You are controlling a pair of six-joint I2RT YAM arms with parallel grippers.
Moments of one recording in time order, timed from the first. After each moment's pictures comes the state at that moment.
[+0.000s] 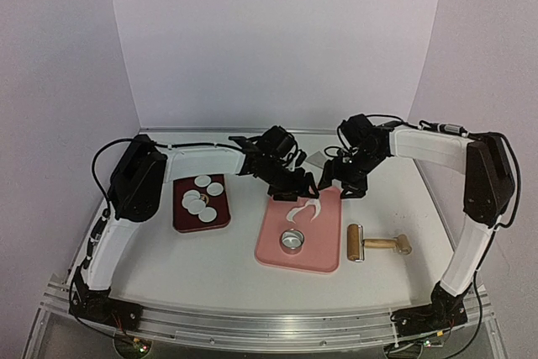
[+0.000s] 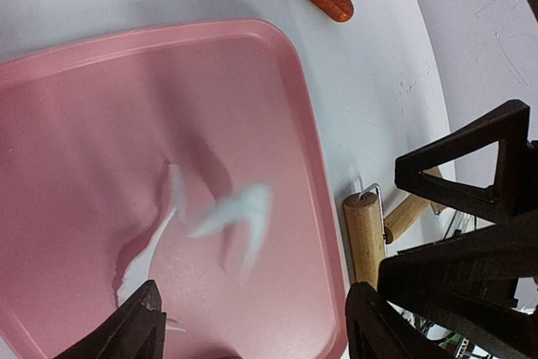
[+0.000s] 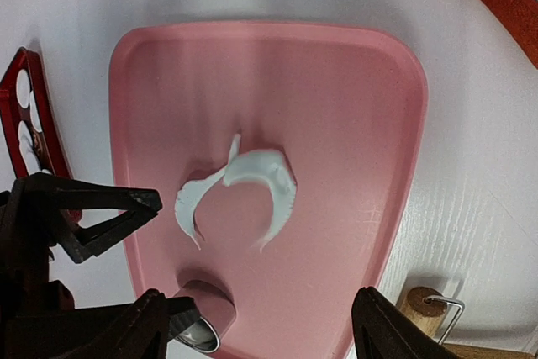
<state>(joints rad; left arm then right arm) -0.90 2.34 1.95 -0.45 0.40 -0.65 0.50 1.82 1.39 -0.76 -0.24 0.64</state>
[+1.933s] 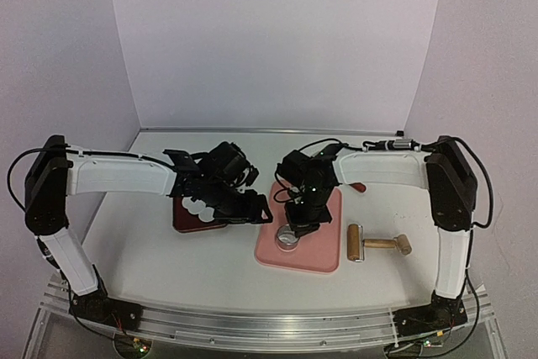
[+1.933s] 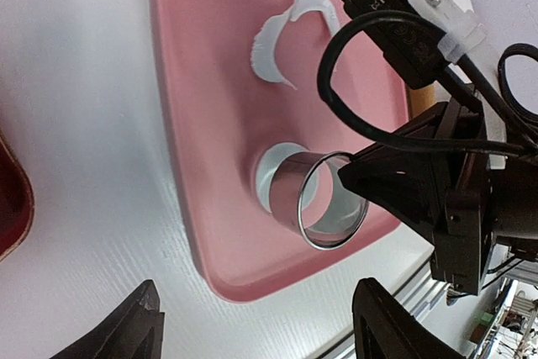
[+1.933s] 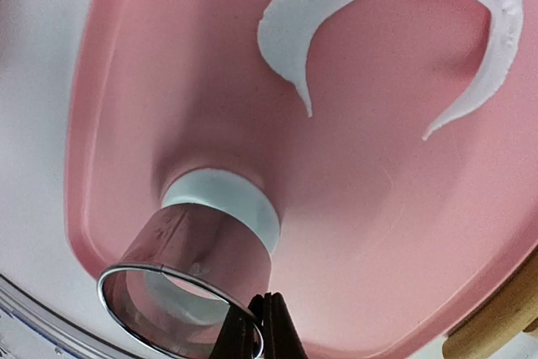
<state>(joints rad) -0.96 1.72 1.22 -0.44 0.18 -0.72 0.87 2.03 1.53 -0.93 -0.11 0.62</state>
